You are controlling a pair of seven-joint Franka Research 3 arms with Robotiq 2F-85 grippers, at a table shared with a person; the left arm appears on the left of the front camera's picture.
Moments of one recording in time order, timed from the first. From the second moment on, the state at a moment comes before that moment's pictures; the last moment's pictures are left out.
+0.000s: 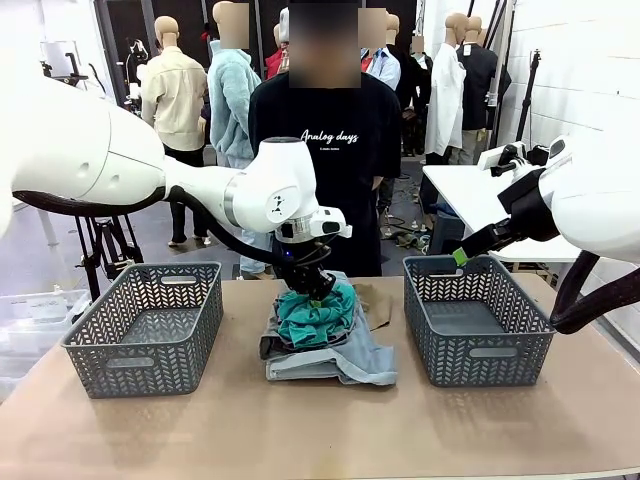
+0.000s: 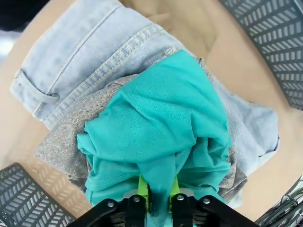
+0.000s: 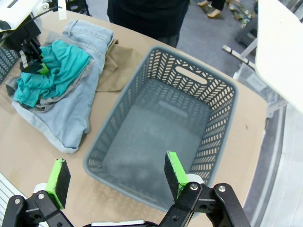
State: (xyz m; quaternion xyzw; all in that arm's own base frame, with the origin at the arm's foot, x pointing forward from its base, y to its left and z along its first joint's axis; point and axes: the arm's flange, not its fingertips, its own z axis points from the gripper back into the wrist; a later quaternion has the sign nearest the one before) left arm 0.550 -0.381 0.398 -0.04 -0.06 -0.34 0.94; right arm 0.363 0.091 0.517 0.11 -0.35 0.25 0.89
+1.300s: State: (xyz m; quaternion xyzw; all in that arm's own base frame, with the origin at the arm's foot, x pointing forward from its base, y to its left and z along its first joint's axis) left arm 0.528 -0.370 0.531 0.01 -0.16 -0.34 0.93; right arm 0.363 0.091 0.517 0.11 -0.35 0.25 0.89
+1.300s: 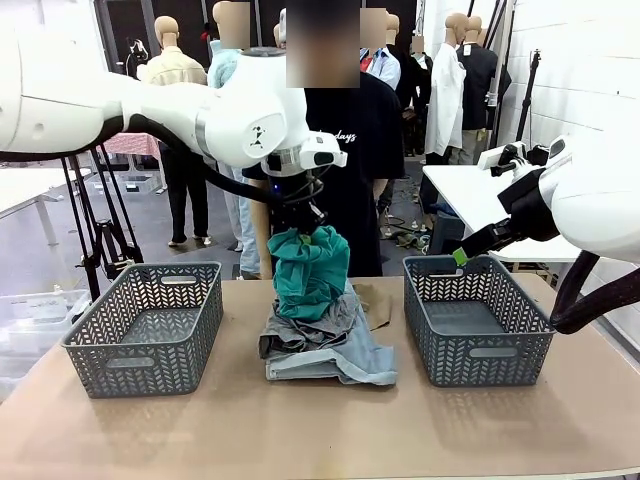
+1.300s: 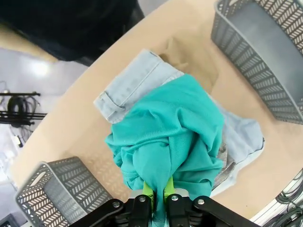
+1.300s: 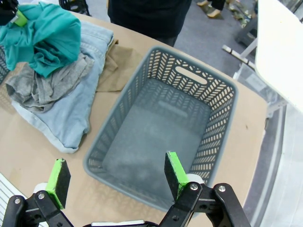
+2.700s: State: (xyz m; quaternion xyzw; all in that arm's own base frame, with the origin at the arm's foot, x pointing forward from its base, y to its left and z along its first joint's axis) left arm 0.474 -0.371 0.625 0.03 -0.21 -0.33 0.92; right arm 0.363 0.091 0.517 0.11 -0.35 0.25 0.89
